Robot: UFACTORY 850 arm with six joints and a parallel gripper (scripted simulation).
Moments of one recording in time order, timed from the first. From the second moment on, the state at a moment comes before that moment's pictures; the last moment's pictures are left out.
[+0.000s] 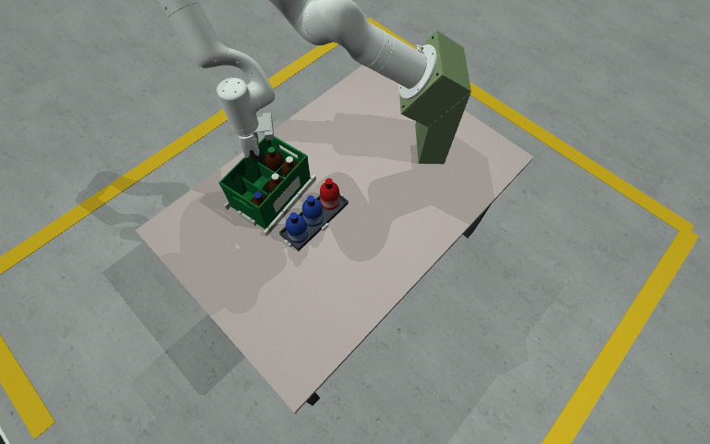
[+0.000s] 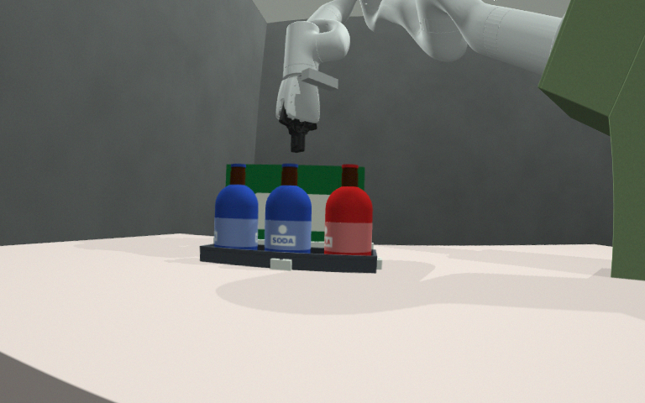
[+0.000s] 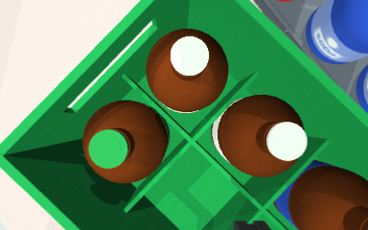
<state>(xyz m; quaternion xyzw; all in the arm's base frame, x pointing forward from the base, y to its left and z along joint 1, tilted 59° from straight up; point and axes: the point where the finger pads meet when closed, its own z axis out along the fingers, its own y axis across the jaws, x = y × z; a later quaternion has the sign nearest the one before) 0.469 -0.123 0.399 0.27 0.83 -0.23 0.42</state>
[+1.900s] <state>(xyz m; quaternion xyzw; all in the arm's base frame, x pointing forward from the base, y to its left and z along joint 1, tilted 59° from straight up) 0.484 0.031 0.237 0.32 0.81 -0.21 0.44</state>
